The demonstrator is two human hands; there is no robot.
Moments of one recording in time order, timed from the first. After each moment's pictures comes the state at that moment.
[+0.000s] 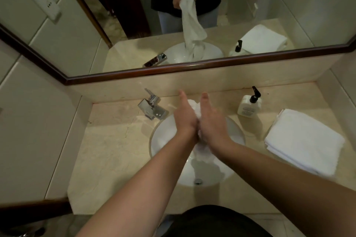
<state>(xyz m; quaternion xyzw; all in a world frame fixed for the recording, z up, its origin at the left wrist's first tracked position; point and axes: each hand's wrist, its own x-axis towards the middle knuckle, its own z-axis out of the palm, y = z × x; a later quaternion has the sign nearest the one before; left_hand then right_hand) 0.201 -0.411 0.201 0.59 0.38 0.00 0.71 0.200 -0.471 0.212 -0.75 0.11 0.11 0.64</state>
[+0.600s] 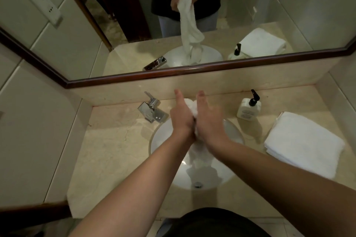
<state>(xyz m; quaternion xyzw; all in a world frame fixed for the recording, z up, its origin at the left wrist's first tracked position) 0.209 -0.402 0.208 0.58 0.38 0.00 0.72 0.208 -0.463 0.221 -0.75 0.10 0.11 0.64</state>
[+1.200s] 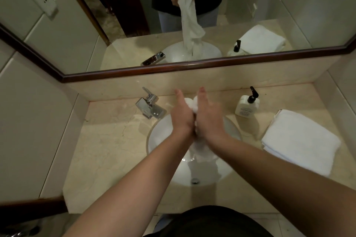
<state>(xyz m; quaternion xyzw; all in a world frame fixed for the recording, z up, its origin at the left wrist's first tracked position) 0.205 -0.404 0.199 0.57 0.38 -0.01 0.73 0.209 -0.464 0.215 -0.76 0.12 0.08 0.64</state>
